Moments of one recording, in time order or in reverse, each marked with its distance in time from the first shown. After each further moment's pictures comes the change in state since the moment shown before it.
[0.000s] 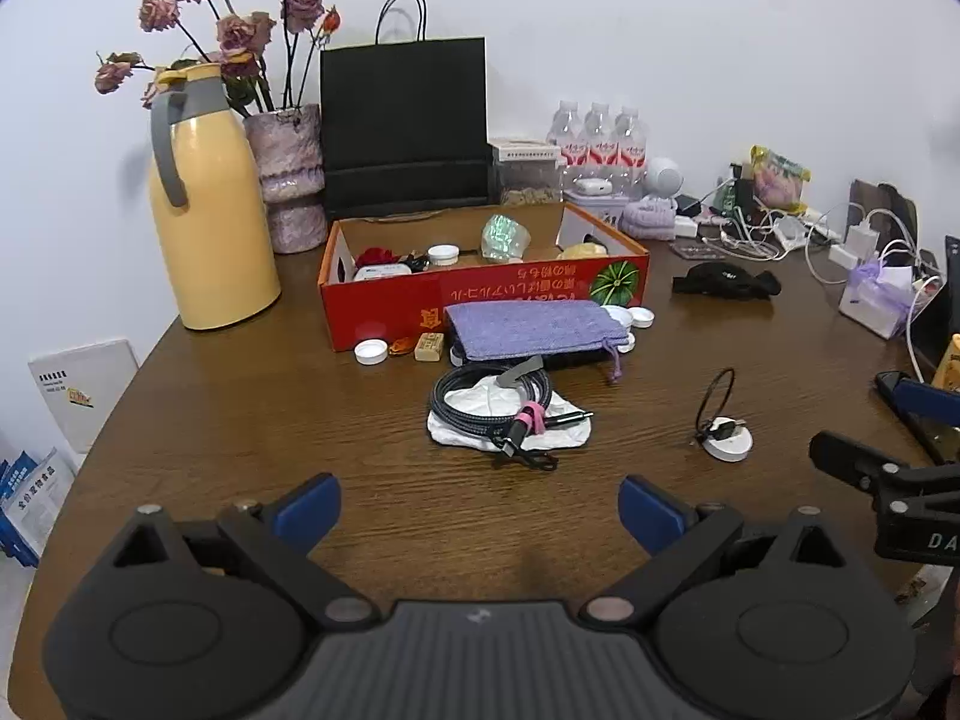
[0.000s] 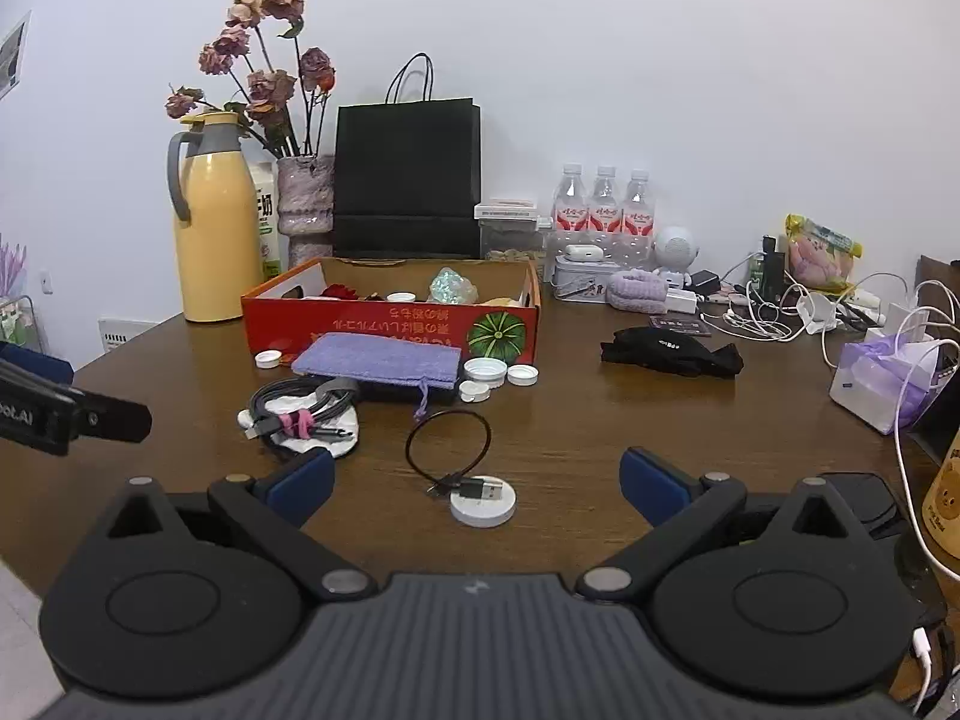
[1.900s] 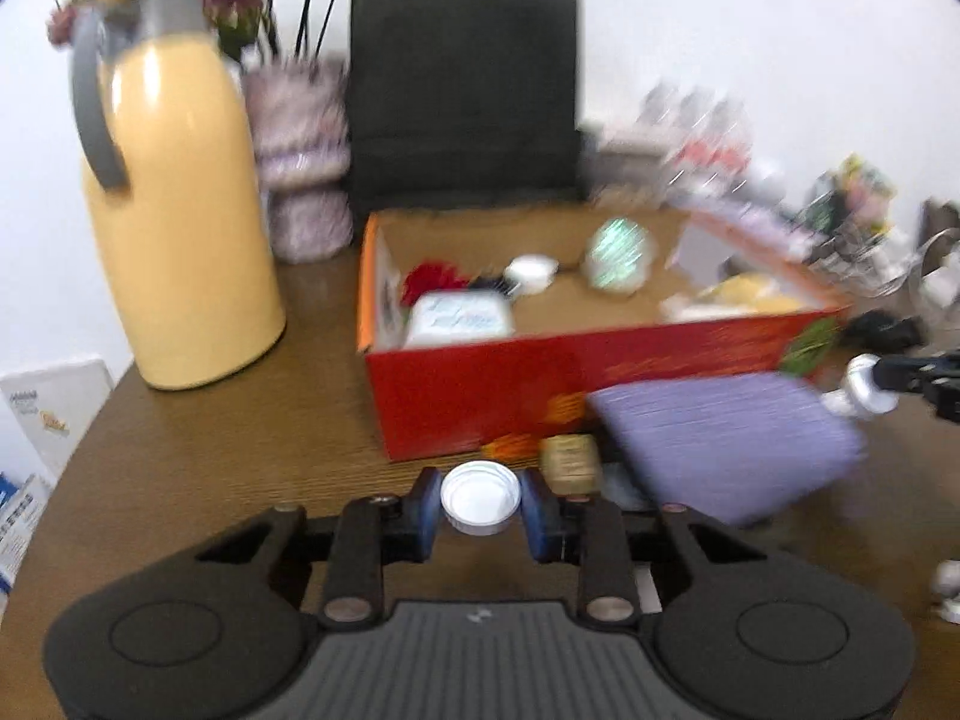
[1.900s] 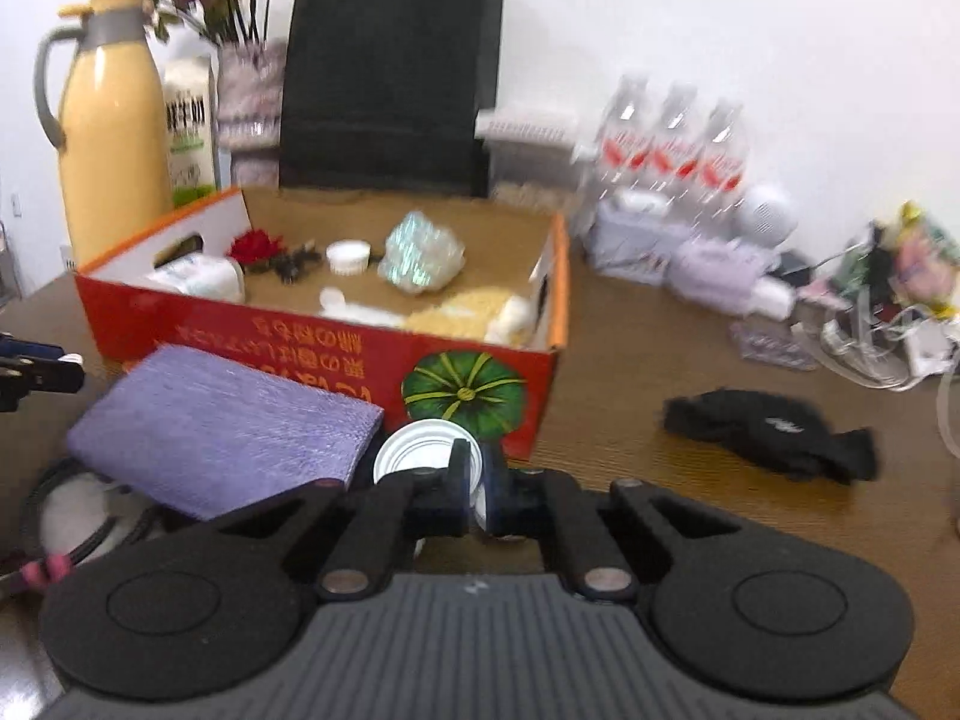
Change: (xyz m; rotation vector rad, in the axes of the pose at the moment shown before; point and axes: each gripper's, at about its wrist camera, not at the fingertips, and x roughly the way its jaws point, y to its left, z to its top) left arm 0.162 0.084 0.068 -0.019 -0.021 -0.010; right arm 0.201 -0.029 0.070 -0.077 0.161 0.053
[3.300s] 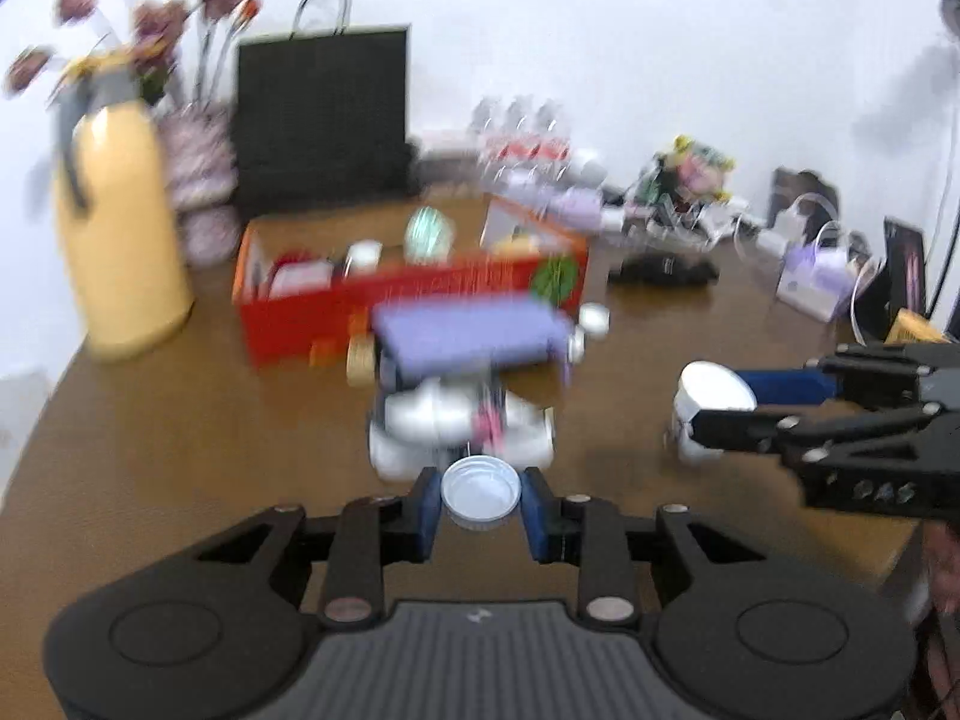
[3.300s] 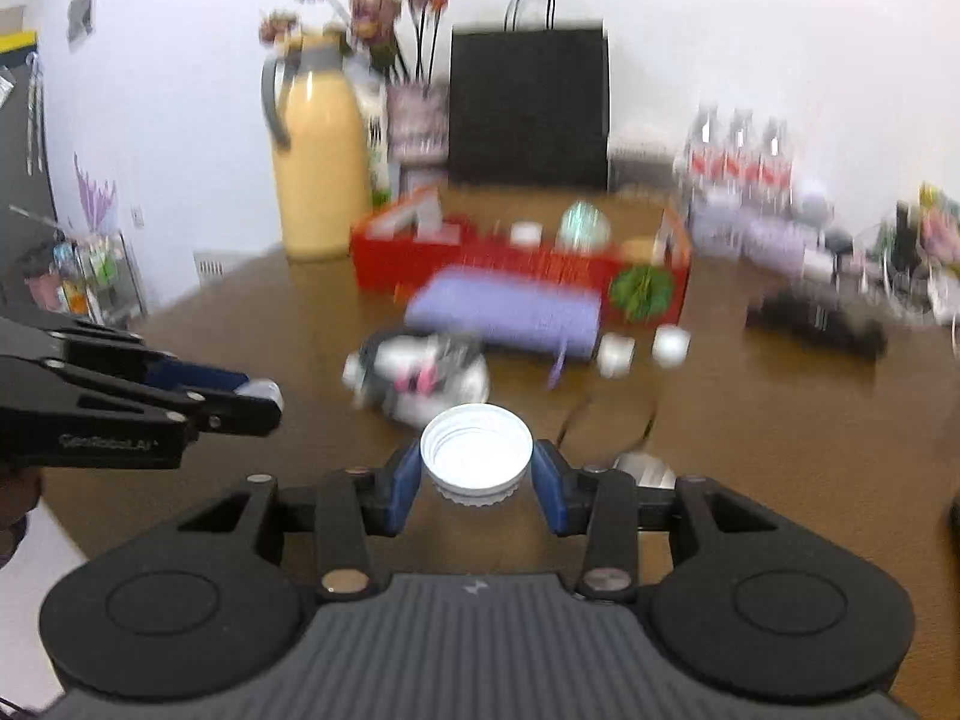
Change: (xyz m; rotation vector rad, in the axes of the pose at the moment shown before) left arm -0.123 -0.062 -0.045 0.099 0.003 -0.197; right arm -0.146 0.060 -0.044 -0.034 -0.058 0.172
